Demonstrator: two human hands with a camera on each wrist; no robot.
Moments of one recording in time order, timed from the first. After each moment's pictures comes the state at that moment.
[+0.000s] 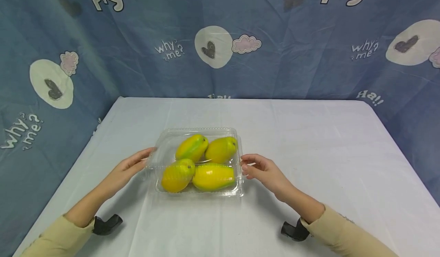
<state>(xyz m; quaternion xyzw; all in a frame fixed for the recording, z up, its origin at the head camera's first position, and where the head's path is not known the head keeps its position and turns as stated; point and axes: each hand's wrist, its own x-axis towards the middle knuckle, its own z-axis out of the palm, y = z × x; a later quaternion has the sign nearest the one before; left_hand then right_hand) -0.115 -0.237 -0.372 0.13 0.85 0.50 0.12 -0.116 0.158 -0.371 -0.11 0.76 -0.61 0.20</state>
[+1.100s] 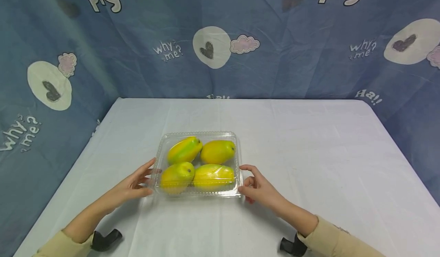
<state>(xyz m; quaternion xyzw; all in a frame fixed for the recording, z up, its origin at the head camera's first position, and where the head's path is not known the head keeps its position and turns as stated) -0.095 -0.233 -0.383 0.09 0.83 0.50 0.23 -0.095 0.151 -0.397 -0.10 0.74 -0.61 0.26</state>
